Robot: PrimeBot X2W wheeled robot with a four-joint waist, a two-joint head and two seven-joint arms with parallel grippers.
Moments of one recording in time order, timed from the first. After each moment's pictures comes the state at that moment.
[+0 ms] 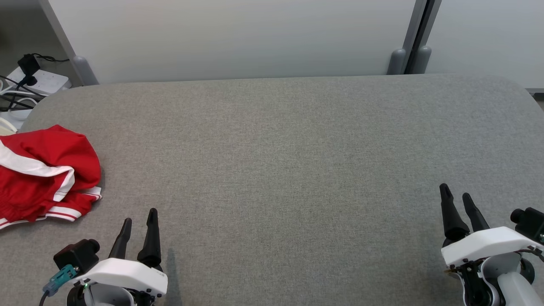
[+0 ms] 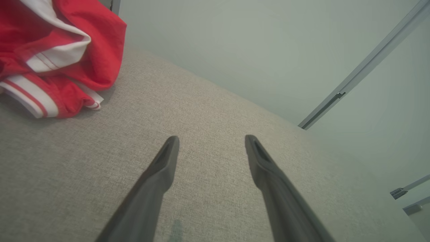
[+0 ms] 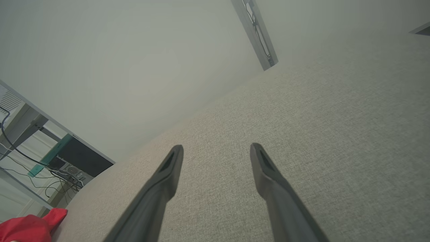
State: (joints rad) left arm -0.14 0.02 0.06 0.46 -0.55 -0.11 -0.14; right arm -0.24 -0.11 0.04 0.49 0.73 0.13 -0.13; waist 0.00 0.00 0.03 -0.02
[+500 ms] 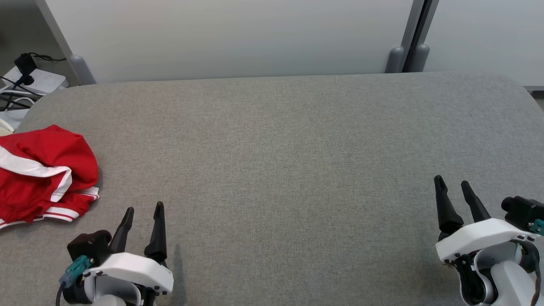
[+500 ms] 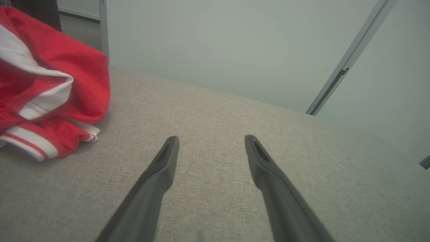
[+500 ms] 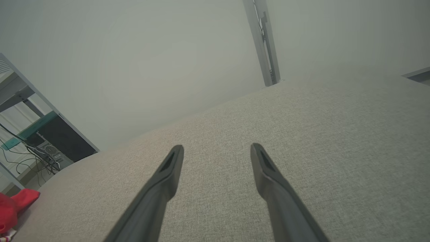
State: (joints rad) left arm -0.15 0.03 0.05 0.46 -0.35 -0.10 -0.18; right arm -0.28 -0.13 0.07 0.53 0.57 0.13 -0.18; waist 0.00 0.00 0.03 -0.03
